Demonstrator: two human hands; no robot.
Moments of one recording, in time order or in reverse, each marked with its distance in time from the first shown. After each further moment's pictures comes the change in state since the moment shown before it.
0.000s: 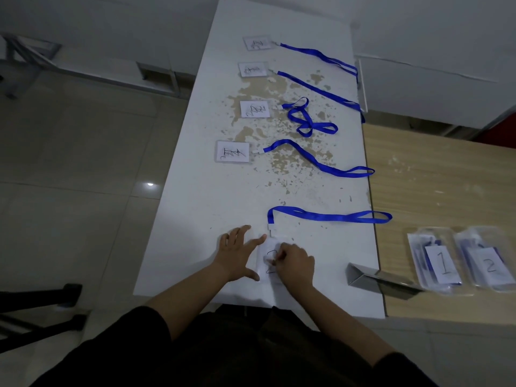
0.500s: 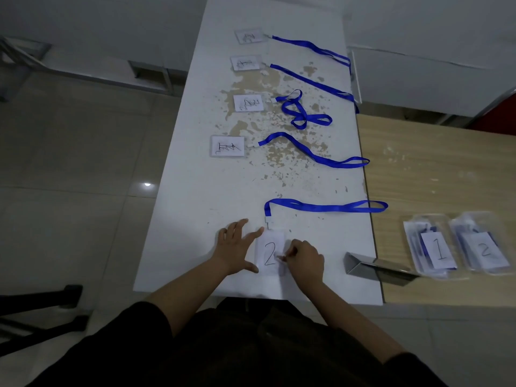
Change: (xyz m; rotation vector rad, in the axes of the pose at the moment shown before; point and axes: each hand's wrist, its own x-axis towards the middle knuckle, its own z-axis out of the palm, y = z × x) left_hand 0.001 0.001 0.002 0.015 0.005 -0.007; right_hand -0.008 0.027 -0.008 0.090 -0.029 0.109
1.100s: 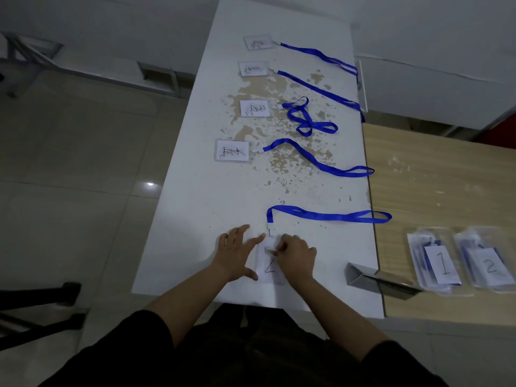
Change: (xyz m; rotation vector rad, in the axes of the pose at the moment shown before) left_hand 0.001 0.001 0.004 -0.028 0.016 -0.015; right_hand 0.022 -0.030 0.007 -0.082 0.053 -0.077
